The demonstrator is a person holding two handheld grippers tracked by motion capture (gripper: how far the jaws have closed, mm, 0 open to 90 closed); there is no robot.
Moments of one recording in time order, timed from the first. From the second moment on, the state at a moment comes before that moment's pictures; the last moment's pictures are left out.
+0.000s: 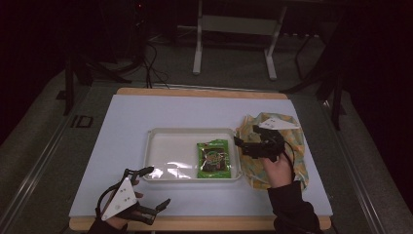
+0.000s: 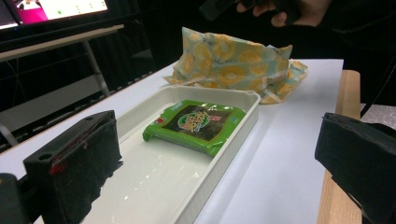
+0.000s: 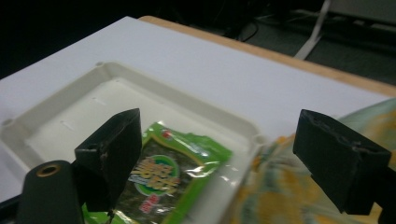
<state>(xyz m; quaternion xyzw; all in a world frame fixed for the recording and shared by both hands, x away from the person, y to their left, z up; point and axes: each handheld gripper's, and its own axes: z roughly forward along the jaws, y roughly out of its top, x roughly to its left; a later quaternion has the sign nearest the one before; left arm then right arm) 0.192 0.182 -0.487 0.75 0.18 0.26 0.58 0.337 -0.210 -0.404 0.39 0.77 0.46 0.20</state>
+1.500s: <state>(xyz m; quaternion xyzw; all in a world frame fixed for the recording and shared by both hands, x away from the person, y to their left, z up) 0.192 0.181 -0.487 0.75 0.18 0.26 0.58 0.291 -0.323 -0.440 0.43 0.74 0.45 0.25</state>
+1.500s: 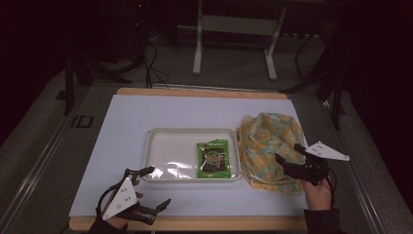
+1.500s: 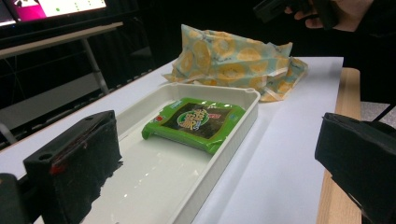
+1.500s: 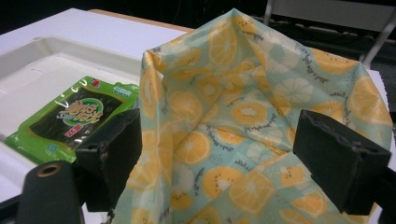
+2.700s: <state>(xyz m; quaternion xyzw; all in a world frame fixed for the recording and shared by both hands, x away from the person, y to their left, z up) 0.194 0.181 -0.487 0.76 0.19 0.25 0.57 0.269 -0.349 -0.460 0.44 0.70 0.48 0.29</state>
